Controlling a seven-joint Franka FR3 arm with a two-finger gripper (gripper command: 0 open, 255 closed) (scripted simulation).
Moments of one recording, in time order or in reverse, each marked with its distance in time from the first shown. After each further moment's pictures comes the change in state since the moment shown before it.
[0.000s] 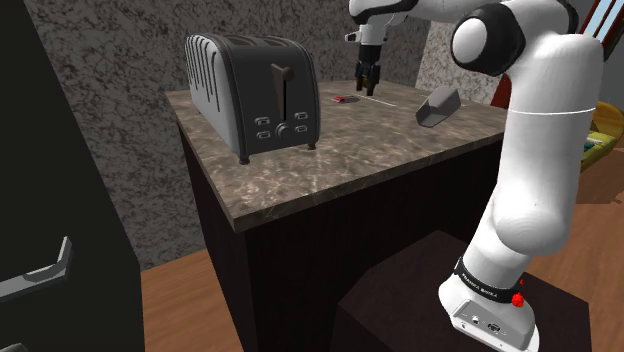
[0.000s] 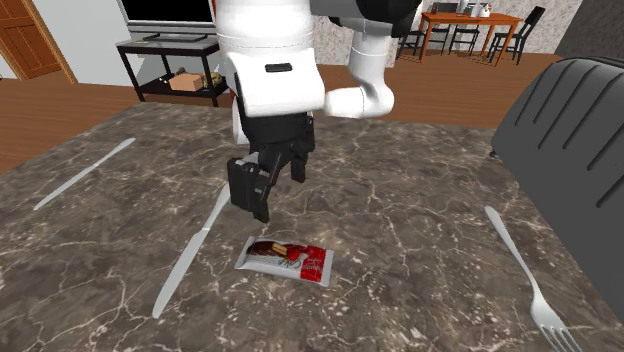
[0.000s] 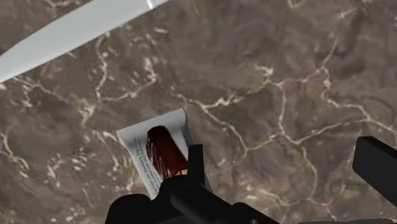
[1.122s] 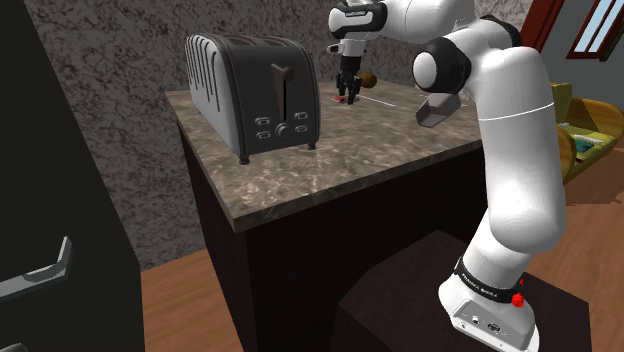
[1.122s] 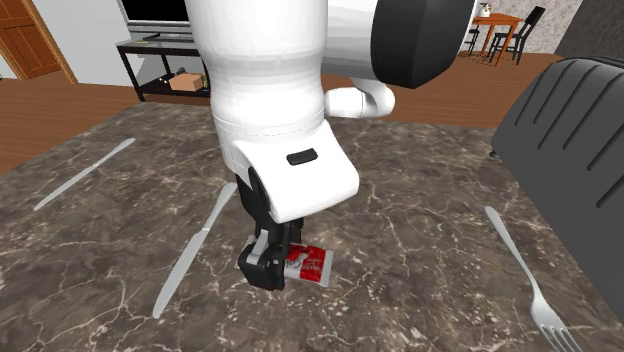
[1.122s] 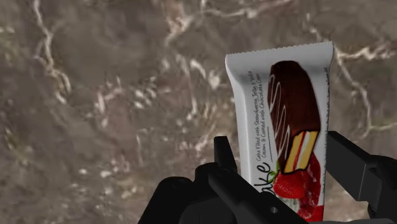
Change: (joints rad) arm -0.093 0.247 0.059 0.233 0.124 0.009 -0.210
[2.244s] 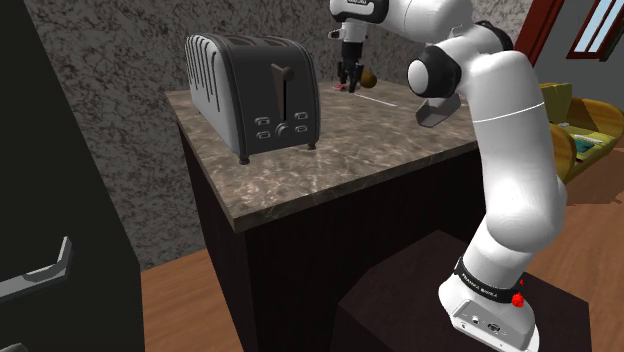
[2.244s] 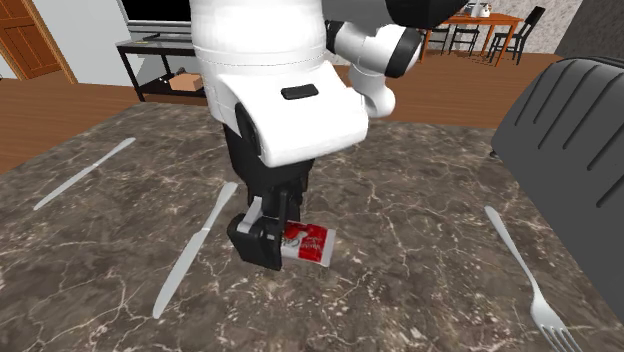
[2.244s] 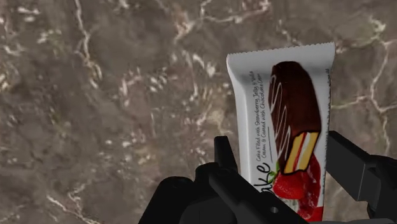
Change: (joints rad) arm -0.059 0.061 0.008 0.220 0.027 -0.160 0.006
